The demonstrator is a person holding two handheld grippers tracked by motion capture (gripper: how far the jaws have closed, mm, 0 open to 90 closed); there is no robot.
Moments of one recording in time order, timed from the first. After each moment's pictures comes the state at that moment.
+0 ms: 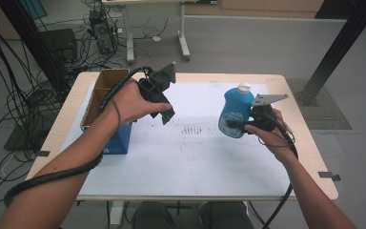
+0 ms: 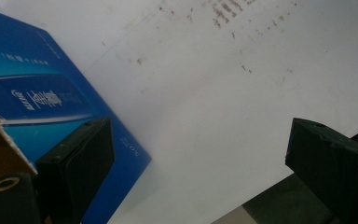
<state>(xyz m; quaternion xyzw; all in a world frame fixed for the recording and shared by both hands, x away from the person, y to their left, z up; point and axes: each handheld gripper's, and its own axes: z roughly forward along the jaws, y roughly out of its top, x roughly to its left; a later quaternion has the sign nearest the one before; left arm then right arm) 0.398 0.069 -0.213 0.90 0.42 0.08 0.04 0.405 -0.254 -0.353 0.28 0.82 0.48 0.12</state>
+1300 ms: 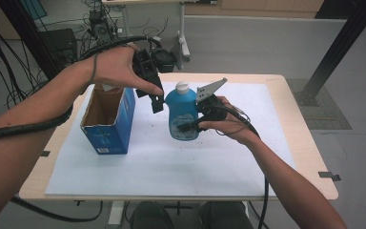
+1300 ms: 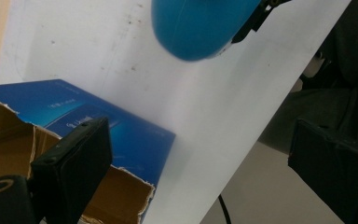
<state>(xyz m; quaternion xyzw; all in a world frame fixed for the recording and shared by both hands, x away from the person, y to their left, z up) 0.389 0.061 -0.142 0.97 0.22 0.05 0.00 0.419 -0.112 -0.320 0.07 0.87 0.48 -0.01</state>
